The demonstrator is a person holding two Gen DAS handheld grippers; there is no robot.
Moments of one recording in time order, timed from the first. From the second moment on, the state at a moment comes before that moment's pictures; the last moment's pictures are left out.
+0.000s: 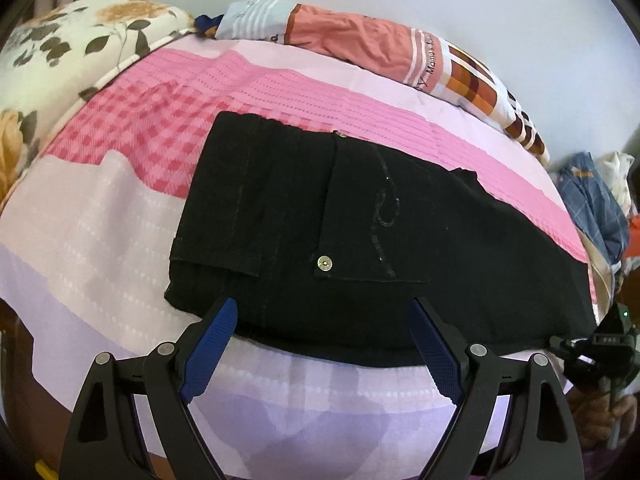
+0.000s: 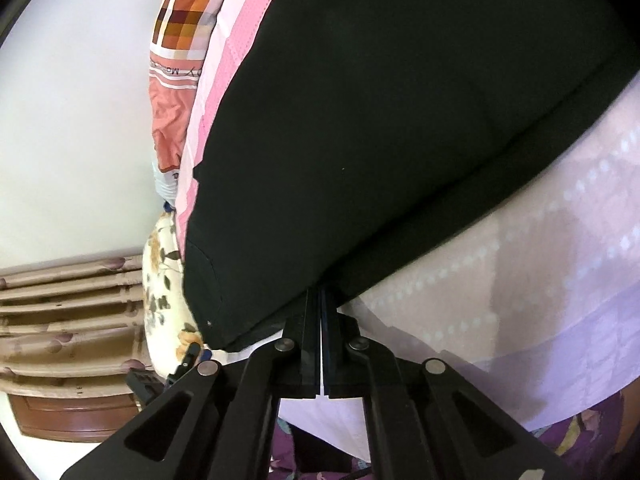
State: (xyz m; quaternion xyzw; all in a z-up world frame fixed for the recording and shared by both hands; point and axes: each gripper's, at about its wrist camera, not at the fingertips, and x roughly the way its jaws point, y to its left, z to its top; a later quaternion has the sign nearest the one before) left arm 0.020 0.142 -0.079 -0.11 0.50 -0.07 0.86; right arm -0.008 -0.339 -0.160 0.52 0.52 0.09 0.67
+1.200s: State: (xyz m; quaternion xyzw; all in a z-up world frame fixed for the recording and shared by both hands) left arm 0.040 0.156 -0.113 -0.37 0.51 -0.13 0.76; right arm -0.003 -0.366 -0.168 0.59 0.45 0.11 0.66
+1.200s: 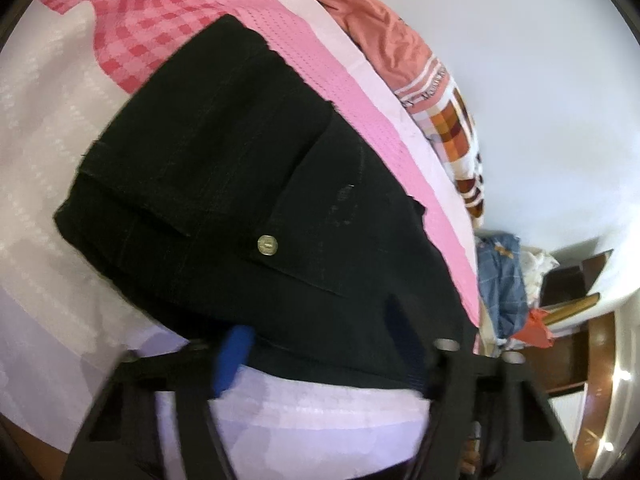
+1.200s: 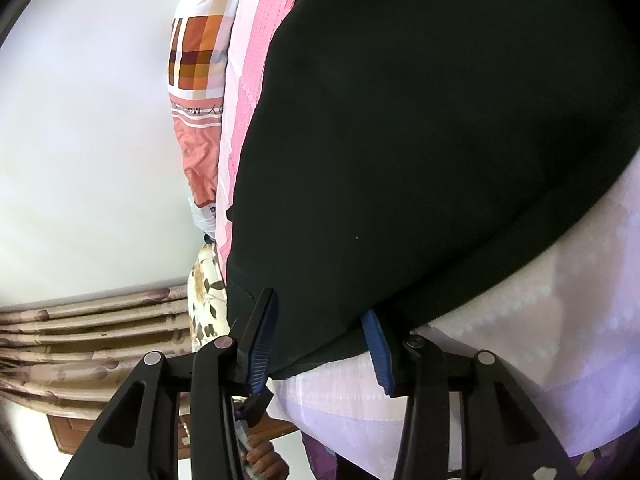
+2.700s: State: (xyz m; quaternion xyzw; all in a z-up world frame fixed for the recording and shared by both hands) left arm 0.022 0.170 -0.120 -0.30 0.51 -0.09 0.80; right arm -0.061 -0.460 -0.179 0.67 0.34 0.03 0.65
